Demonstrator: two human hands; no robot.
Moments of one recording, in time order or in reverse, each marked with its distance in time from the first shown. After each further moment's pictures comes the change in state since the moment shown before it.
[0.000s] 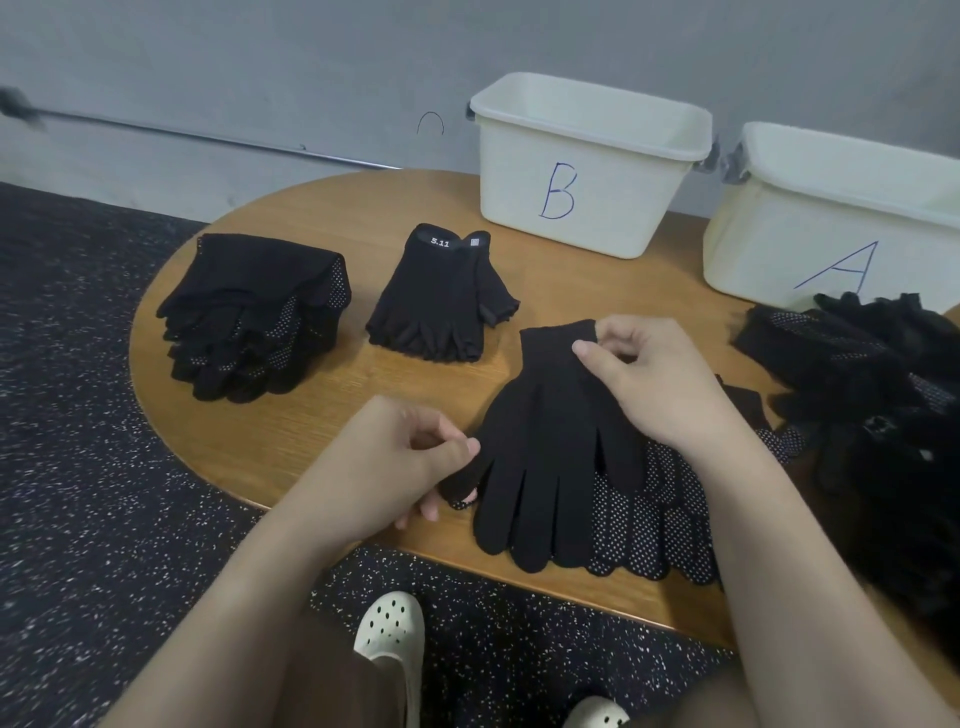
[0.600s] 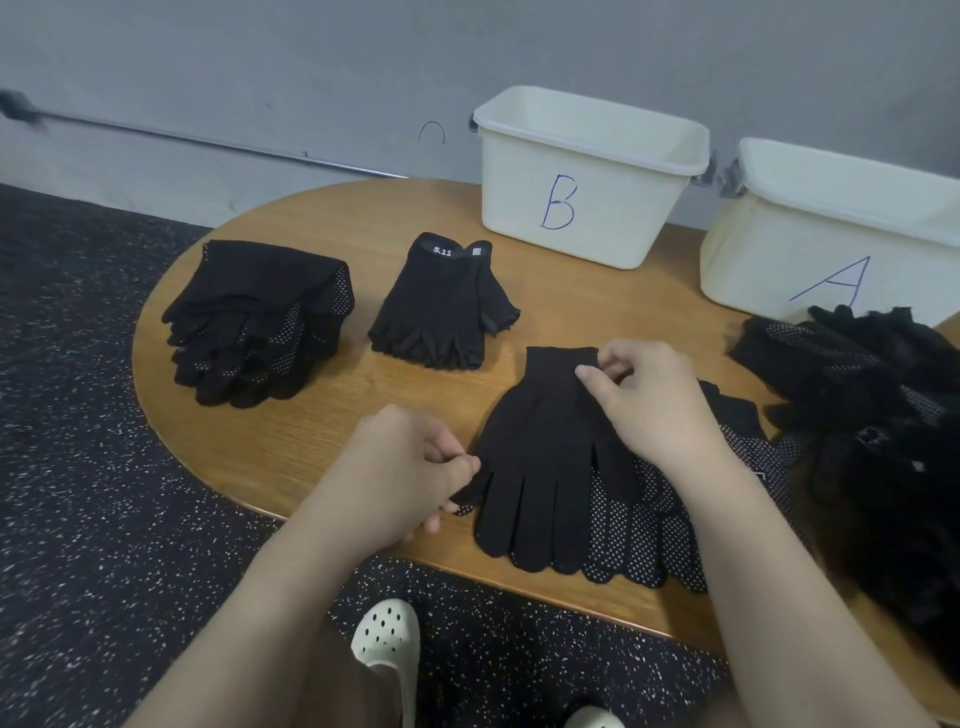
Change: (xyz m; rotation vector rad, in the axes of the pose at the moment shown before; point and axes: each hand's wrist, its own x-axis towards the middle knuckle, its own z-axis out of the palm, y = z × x) left_hand 0.004 0.008 0.011 0.175 0.088 -0.099; right_hand -0.001 0.014 0.012 -0.172 0.144 0.091
